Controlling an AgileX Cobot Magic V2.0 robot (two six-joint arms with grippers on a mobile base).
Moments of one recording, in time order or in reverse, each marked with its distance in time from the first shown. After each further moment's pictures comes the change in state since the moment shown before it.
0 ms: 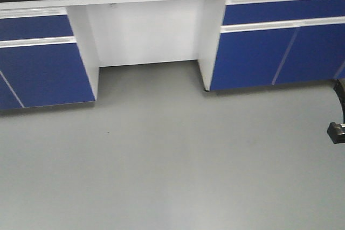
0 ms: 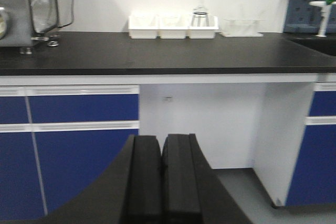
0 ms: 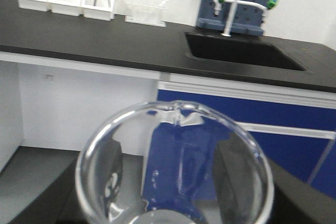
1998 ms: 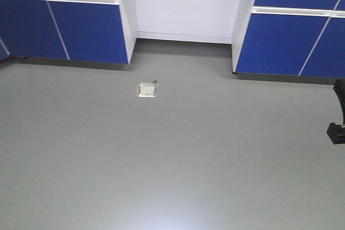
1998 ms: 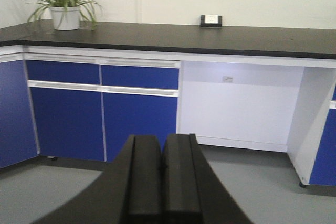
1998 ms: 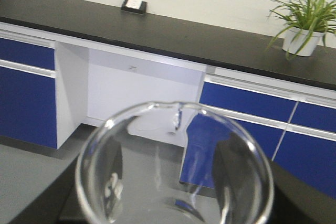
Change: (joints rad) left arm 0.000 0.000 0.000 0.000 0.000 0.000; right arm 0.008 -0.006 0.000 0.000 0.000 0.000
